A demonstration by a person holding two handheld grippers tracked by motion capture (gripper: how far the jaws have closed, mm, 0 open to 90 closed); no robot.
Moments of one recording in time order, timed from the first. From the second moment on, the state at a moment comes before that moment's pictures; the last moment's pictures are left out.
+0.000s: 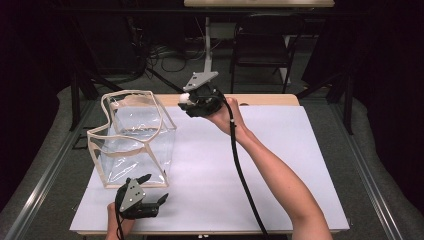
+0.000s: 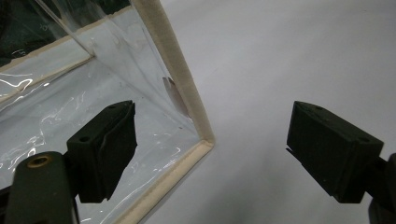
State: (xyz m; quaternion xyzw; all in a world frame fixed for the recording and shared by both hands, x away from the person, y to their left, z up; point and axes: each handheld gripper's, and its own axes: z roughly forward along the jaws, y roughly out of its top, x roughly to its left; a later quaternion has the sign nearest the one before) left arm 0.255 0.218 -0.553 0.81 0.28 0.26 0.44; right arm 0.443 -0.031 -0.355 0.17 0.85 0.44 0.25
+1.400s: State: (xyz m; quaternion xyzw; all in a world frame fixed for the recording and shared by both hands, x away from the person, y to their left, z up) left arm 0.255 0.218 -0.553 0.81 0.28 0.26 0.45; right arm 0.444 -0.004 -0.336 0.15 0.85 0.44 0.25
